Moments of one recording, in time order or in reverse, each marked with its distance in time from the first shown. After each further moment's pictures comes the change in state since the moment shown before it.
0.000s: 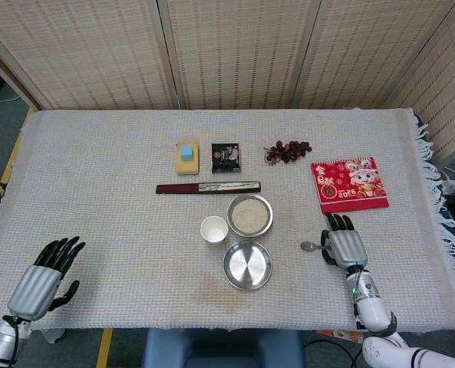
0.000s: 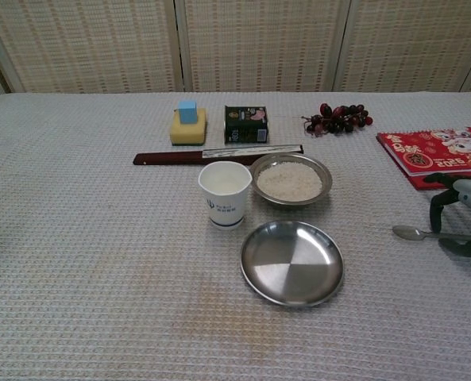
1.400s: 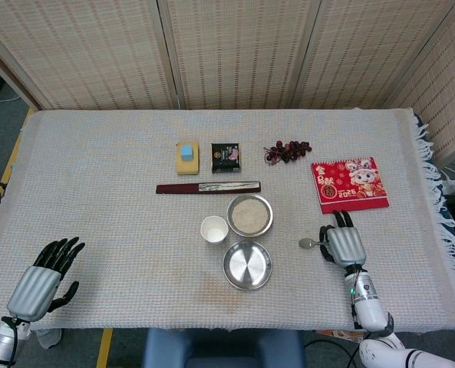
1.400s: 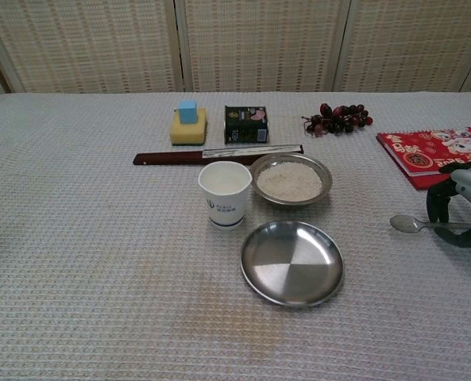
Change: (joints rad) left arm 0.003 0.004 0.001 -0.005 0.004 0.005 -0.002; right arm -0.009 -0.053 -0.005 0.075 -0.087 0.085 0.031
